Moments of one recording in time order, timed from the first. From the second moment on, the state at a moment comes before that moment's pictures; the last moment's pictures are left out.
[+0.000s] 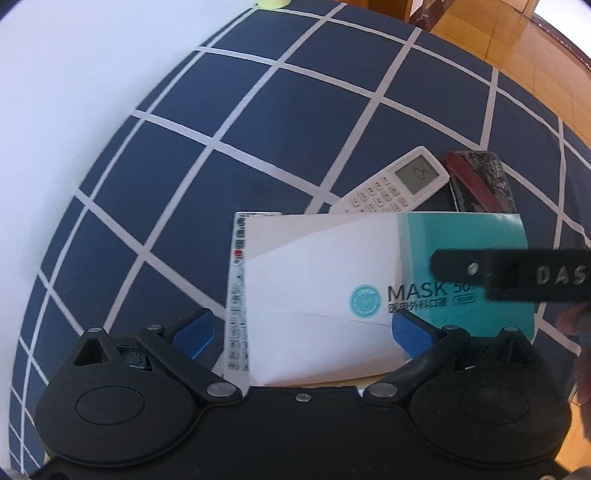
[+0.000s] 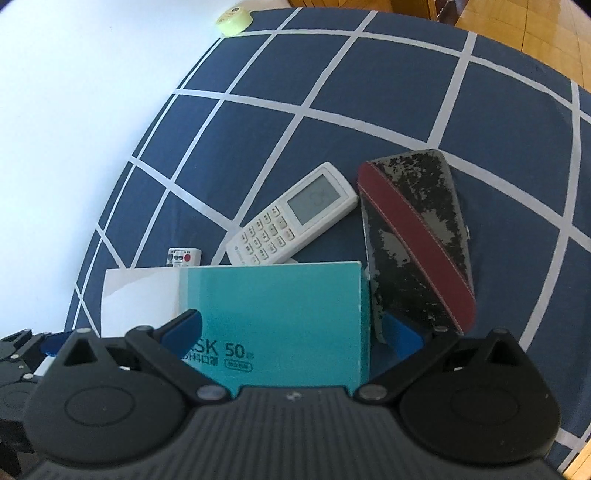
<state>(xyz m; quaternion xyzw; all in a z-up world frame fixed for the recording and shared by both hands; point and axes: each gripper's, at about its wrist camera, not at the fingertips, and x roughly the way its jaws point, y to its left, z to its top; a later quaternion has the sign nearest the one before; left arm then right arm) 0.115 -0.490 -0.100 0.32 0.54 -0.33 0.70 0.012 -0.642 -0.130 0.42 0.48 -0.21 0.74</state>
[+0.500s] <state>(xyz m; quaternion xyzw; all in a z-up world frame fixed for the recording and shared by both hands) 0.117 -0.505 -0.112 0.31 0.57 -0.33 0.69 0.023 -0.641 -0.141 0.43 0.50 -0.19 0.73</state>
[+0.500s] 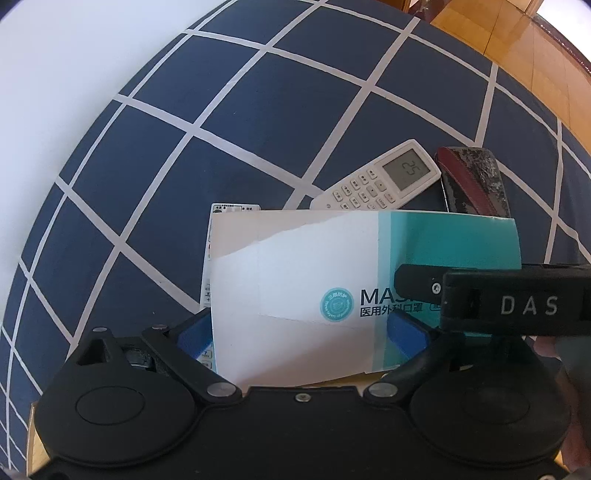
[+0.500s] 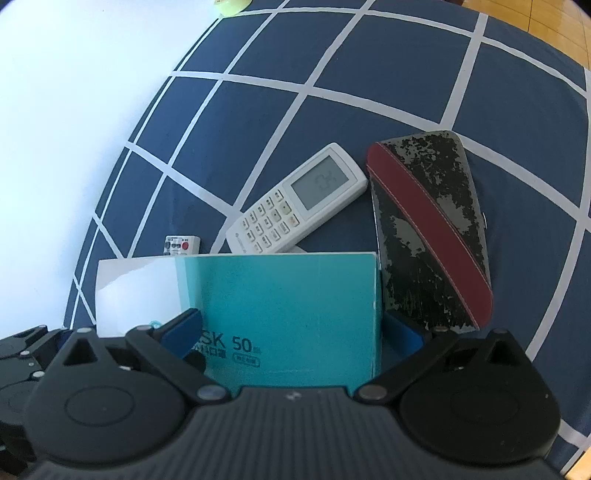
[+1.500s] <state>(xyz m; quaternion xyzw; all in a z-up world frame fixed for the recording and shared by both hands) 0.061 -0.410 -0.010 0.22 0.54 -0.23 0.78 0.010 -0.566 -0.038 0.31 0.49 -0.11 0.81</state>
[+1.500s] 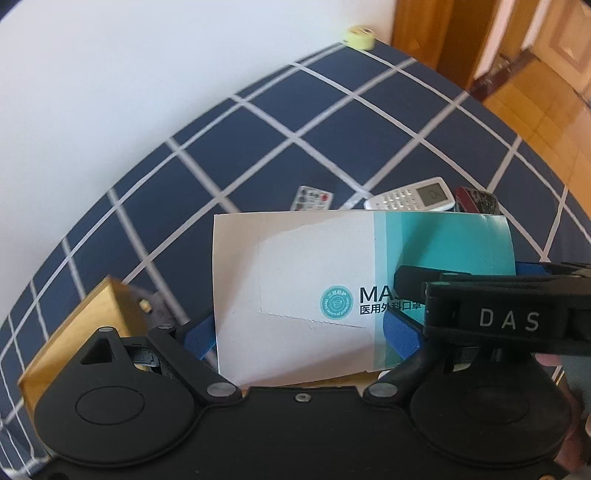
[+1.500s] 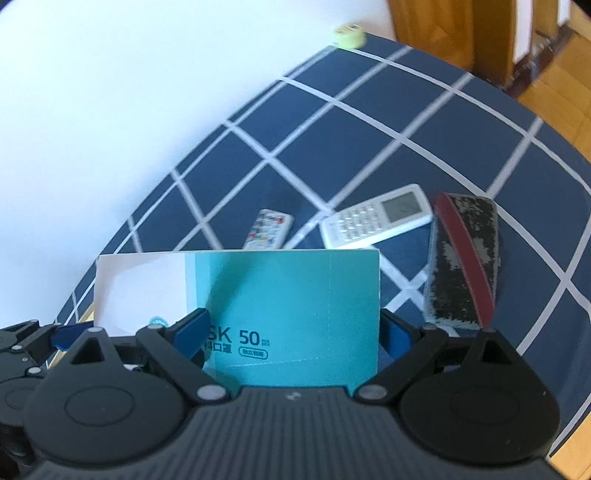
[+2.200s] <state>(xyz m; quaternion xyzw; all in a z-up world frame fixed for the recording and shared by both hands) 0.055 -0.222 0.050 0.13 0.52 -0.10 0.84 0.049 -0.385 0.029 0.20 0.48 0.02 0.85</state>
